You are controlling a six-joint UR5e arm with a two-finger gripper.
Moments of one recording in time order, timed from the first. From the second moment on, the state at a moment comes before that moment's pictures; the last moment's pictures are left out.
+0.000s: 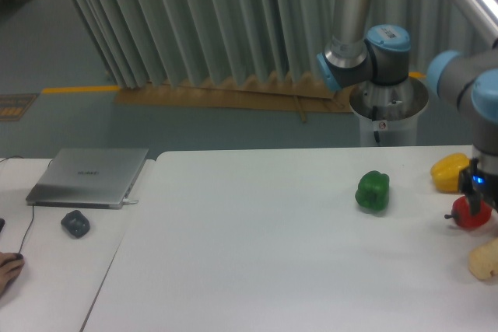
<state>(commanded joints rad) 2.54 -2.01 -1.49 -1.10 1.62 1.39</state>
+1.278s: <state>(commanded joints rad) 2.55 -2.07 -1.52 -1.09 1.68 1.39</state>
